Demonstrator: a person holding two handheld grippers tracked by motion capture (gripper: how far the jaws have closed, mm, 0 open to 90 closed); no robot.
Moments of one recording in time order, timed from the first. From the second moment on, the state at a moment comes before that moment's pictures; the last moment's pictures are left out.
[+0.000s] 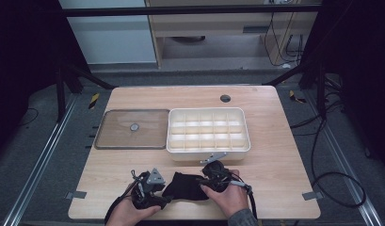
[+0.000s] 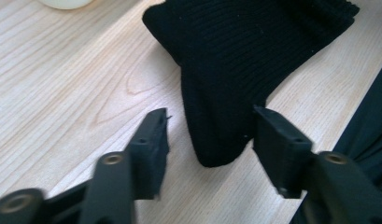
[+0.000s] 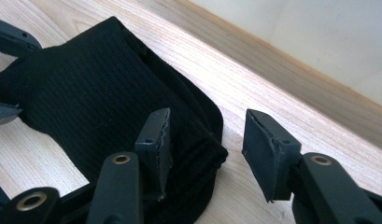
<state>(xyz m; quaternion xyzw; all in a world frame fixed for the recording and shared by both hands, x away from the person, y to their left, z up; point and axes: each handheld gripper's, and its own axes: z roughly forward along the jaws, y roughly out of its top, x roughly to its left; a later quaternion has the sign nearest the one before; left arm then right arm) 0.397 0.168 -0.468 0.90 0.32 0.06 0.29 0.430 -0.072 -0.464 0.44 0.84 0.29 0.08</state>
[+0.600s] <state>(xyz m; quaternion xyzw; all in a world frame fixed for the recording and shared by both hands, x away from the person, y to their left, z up) 0.407 0.158 -0.471 0.91 0.31 0.04 0.27 0.420 -0.073 -0.466 0.42 0.87 0.26 0.09</state>
